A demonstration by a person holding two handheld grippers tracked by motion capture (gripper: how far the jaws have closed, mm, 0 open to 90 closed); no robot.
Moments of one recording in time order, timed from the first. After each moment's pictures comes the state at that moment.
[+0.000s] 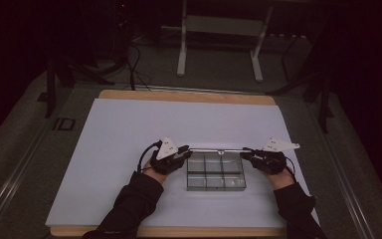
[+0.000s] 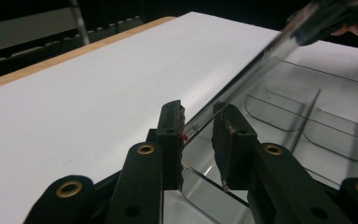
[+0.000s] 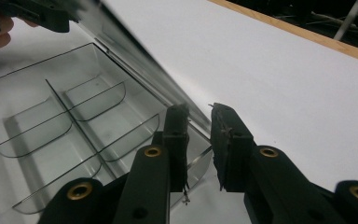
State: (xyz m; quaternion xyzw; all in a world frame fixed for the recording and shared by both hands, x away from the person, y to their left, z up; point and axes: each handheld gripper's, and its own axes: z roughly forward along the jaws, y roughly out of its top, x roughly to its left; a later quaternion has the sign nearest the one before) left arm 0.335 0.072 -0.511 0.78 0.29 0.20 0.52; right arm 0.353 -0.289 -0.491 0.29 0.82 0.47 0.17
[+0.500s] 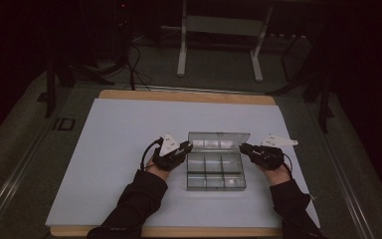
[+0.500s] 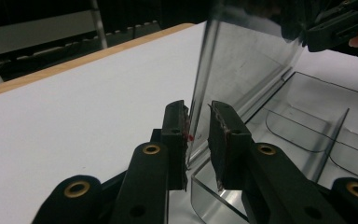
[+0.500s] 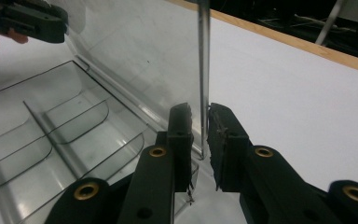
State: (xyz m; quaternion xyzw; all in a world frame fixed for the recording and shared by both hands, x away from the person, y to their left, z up) left arm 0.345 0.066 -0.510 0.76 0.32 0.22 0.52; right arm 0.364 -0.283 -0.489 0.32 0.80 0.48 0.18
